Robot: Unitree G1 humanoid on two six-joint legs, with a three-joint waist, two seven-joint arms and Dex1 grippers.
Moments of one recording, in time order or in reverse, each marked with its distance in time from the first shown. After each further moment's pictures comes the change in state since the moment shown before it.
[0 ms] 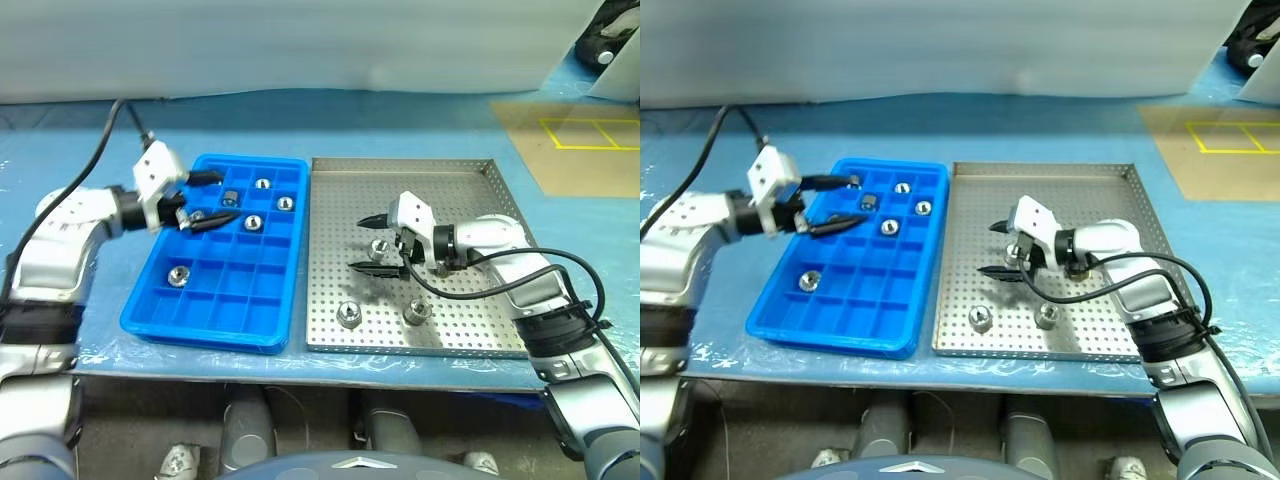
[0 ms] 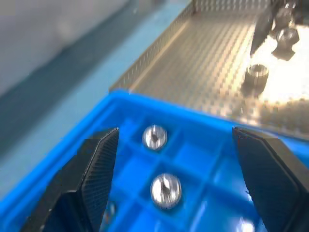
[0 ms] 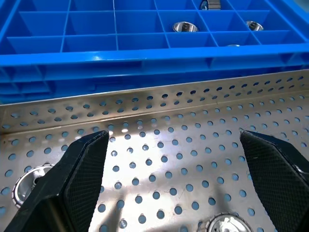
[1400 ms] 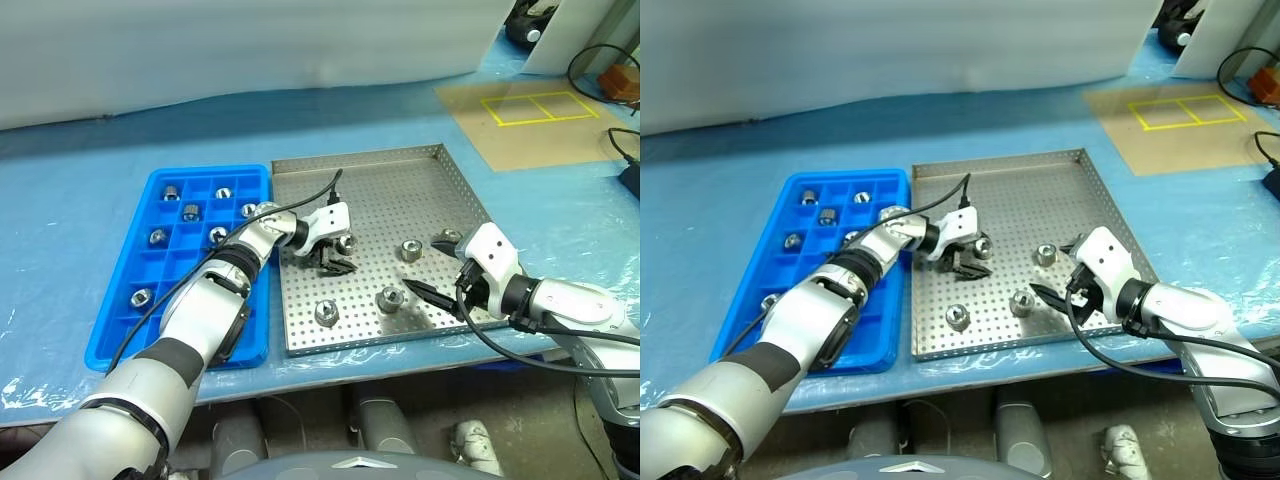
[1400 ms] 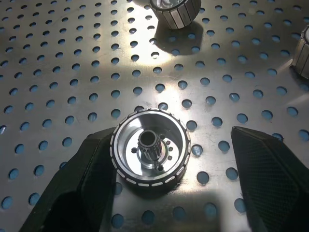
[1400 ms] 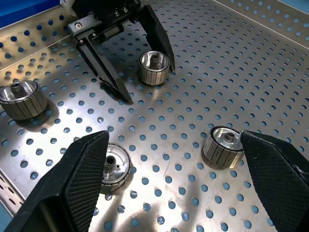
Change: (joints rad) left arm -0.470 -0.644 -0.319 1.144 0.509 -0.556 0.058; right arm 0.498 -0.126 -0.351 -0.537 0.134 0.322 -0.350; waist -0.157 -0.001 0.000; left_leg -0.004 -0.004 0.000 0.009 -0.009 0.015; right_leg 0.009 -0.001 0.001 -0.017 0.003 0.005
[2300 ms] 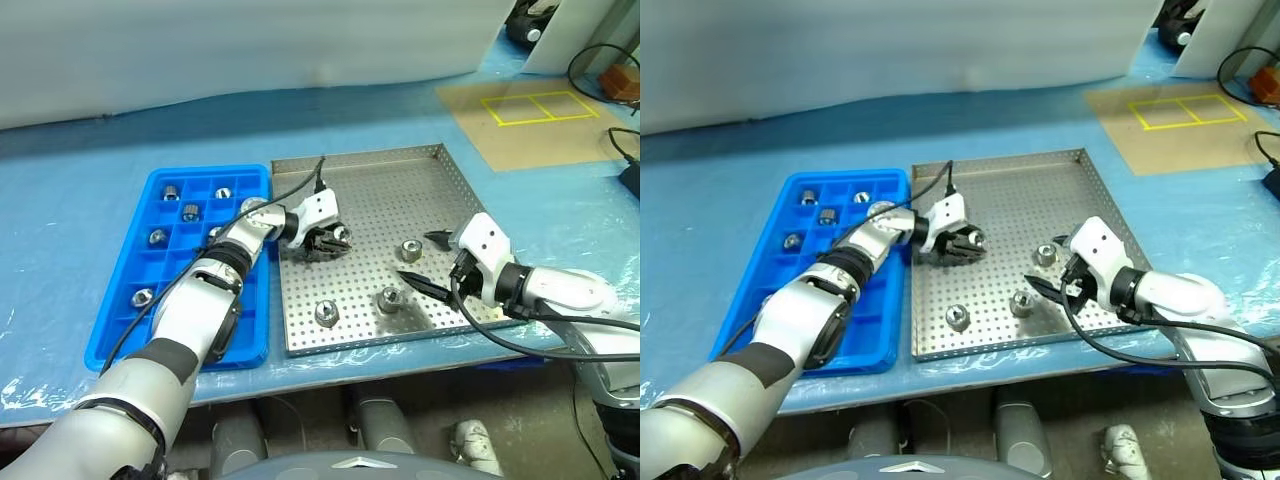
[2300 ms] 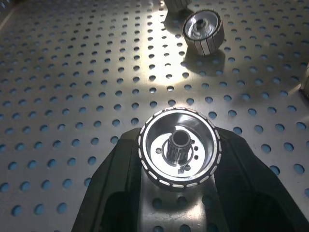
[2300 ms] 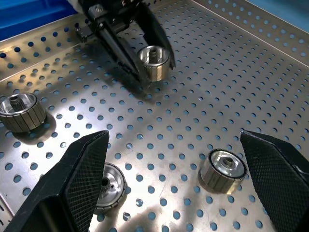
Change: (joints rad) left arm 0.009 0.070 0.116 -0.104 -0.090 -0.001 -0.091; right arm -0.119 -0.012 0.083 0.093 -0.002 -0.056 0.035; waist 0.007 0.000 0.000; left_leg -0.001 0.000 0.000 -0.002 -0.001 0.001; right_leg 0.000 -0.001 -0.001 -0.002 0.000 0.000
